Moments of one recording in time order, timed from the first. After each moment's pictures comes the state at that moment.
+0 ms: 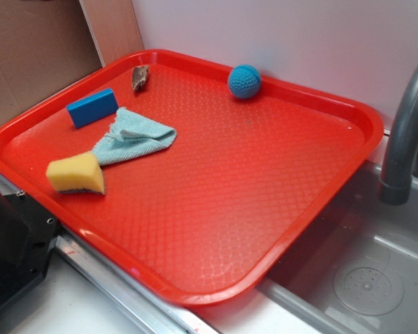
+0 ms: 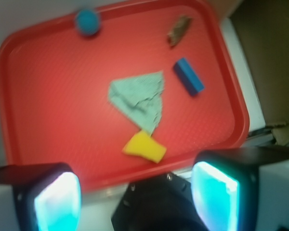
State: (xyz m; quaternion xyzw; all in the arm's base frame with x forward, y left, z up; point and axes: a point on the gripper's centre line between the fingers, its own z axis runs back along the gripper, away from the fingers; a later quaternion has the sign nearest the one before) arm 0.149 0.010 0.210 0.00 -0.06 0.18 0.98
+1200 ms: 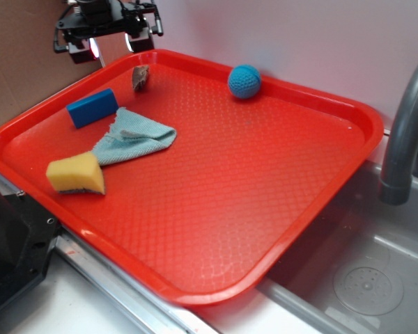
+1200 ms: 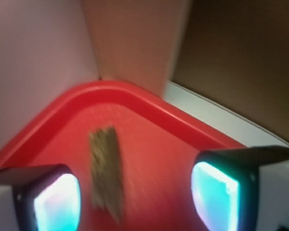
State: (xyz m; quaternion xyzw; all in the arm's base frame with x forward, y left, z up) arm 0.282 0.136 0.064 0.12 -0.23 0.46 0.85
